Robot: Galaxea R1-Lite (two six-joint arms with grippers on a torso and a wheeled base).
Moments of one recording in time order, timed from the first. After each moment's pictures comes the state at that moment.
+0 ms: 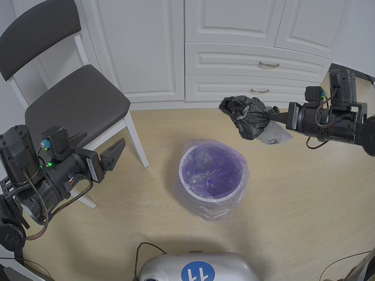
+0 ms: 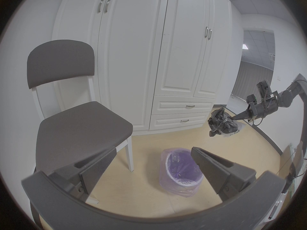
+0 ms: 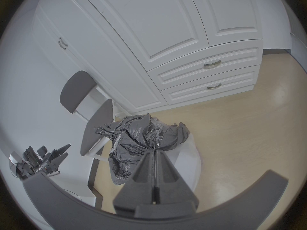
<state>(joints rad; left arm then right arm) -0.51 1.42 -0.46 -0.91 0.20 -0.03 0.34 1.63 -1.11 -0.22 0.19 0.34</state>
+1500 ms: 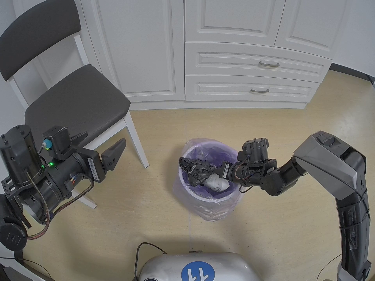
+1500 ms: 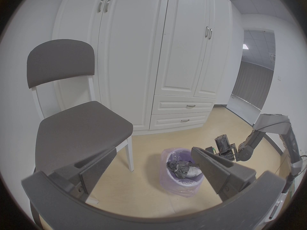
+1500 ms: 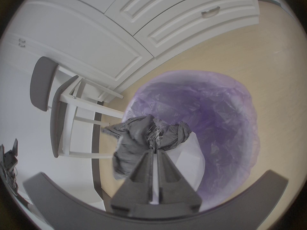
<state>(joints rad) -0.50 1.43 -0.46 -0.92 0.20 -0.03 0.41 2.44 -1.33 -0.62 0.23 0.58</state>
